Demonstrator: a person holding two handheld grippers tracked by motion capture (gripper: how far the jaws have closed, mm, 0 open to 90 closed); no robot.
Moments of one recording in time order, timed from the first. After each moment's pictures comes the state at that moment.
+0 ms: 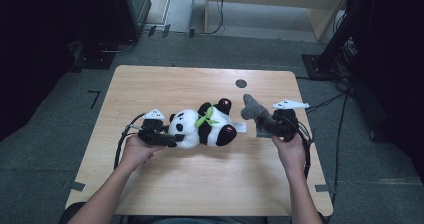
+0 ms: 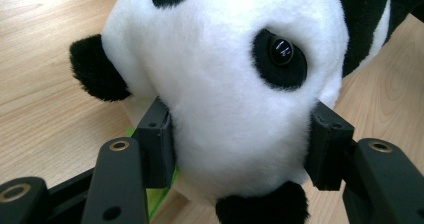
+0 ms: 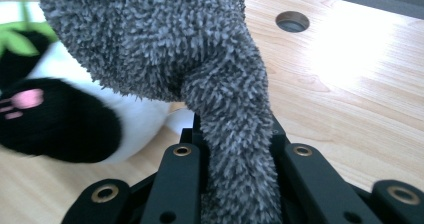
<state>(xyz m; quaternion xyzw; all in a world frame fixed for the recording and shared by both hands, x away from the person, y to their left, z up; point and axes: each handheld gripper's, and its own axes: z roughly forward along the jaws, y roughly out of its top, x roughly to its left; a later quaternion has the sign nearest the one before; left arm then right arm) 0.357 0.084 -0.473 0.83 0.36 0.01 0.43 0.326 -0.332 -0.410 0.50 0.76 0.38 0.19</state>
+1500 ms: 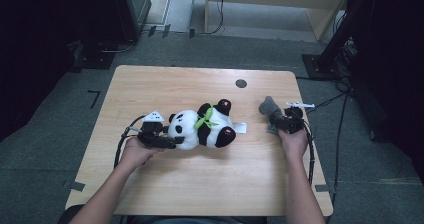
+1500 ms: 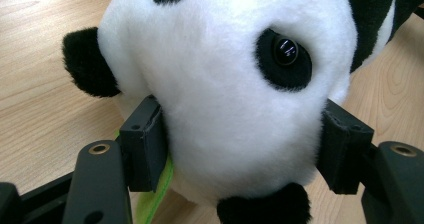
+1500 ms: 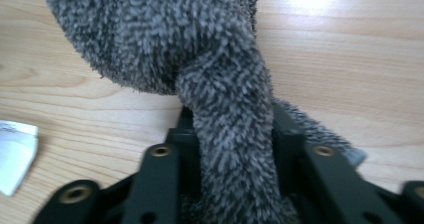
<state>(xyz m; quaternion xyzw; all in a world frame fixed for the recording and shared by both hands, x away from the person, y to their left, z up) 0.354 0.087 -0.480 0.83 0.34 0.01 0.44 0.390 -0.401 -0.508 0.63 0.68 0.34 0.16</state>
